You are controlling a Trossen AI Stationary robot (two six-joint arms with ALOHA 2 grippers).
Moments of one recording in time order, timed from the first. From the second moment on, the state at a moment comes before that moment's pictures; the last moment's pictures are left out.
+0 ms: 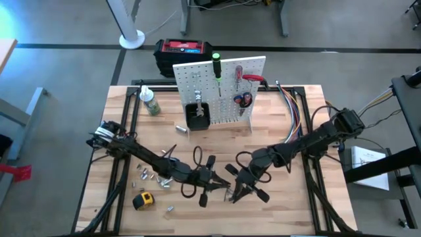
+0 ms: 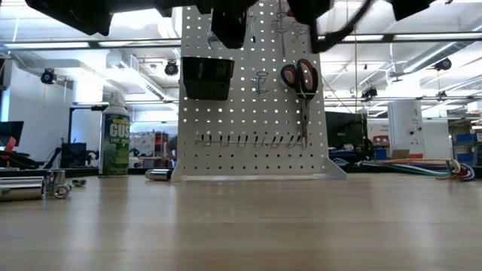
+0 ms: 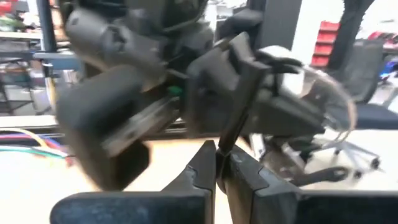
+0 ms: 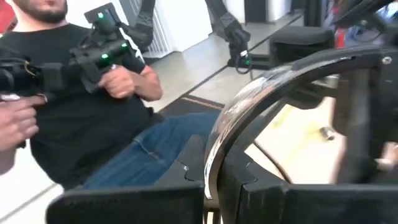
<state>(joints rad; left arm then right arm) -0.40 1.86 0.93 0.94 -0.23 -0.07 0.37 1.56 0.82 0.53 -0.52 0.16</state>
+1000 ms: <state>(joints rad) -0.41 1.80 0.93 0.82 -0.52 0.17 0.46 1.49 0.82 0.49 -0.21 0.24</state>
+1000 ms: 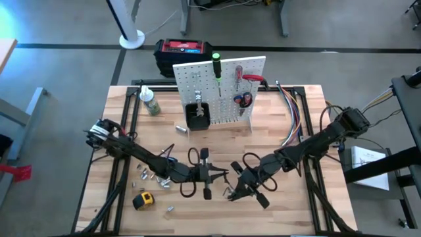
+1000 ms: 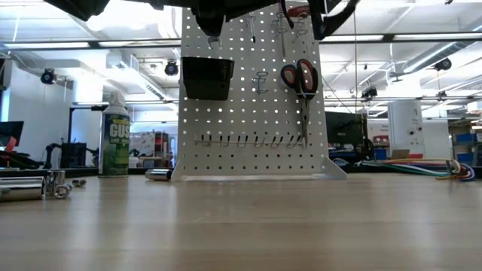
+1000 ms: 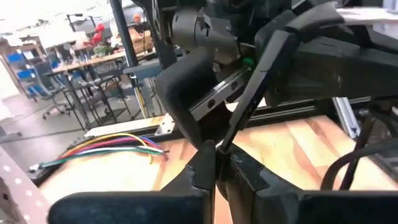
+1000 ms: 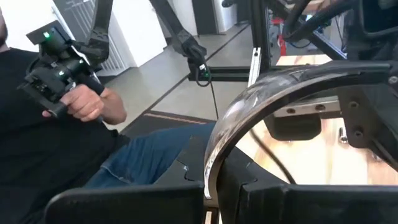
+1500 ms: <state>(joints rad) -0.41 1.79 0.94 0.81 -0.51 0.21 0.47 1.48 0.83 0.54 -0.22 0.22</state>
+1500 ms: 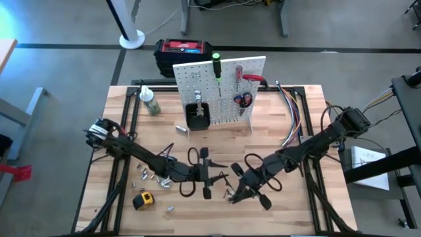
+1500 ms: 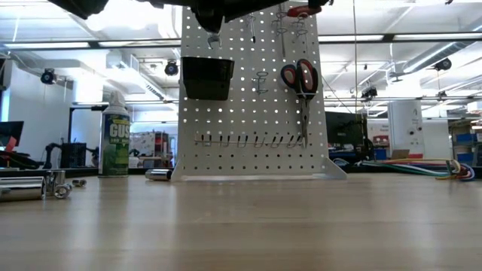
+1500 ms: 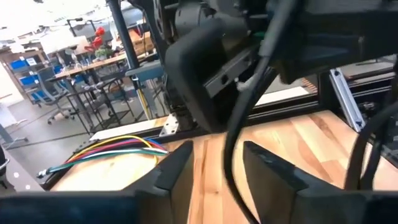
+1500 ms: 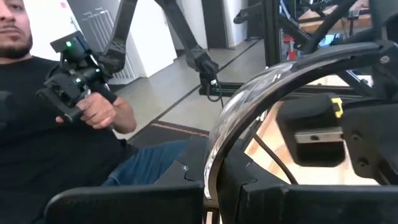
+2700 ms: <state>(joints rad) -0.47 1.43 0.43 0.87 -0.74 -0.21 -0.14 1.19 0.82 0.22 -0.31 0.08</state>
